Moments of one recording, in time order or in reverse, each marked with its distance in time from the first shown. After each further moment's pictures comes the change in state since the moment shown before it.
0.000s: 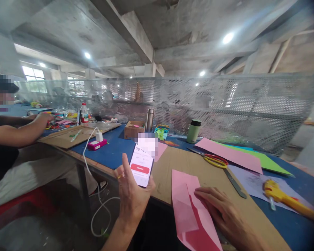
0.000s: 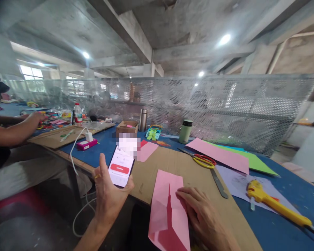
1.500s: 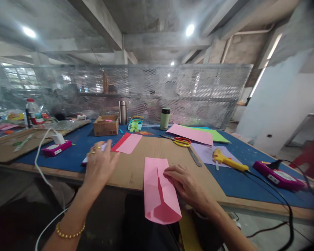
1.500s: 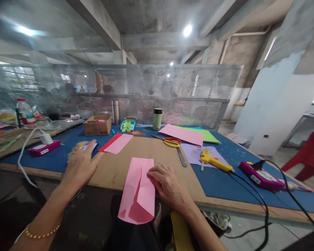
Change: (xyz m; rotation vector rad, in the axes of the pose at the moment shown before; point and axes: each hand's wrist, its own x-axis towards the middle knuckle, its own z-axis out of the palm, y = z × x) left_hand 0.059 -0.028 0.029 0.311 -0.501 0.256; right_hand 0.008 -0.039 -0.019 0.052 -0.051 0.093
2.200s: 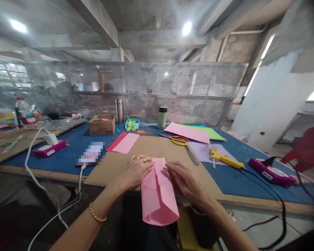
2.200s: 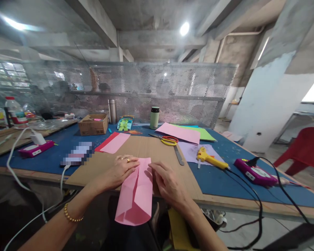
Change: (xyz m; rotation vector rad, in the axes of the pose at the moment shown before) left_hand -0.011 0.081 0.041 -0.459 -0.435 0.639; right_hand -0.002 0.004 -0.002 0.146 0.139 0.050
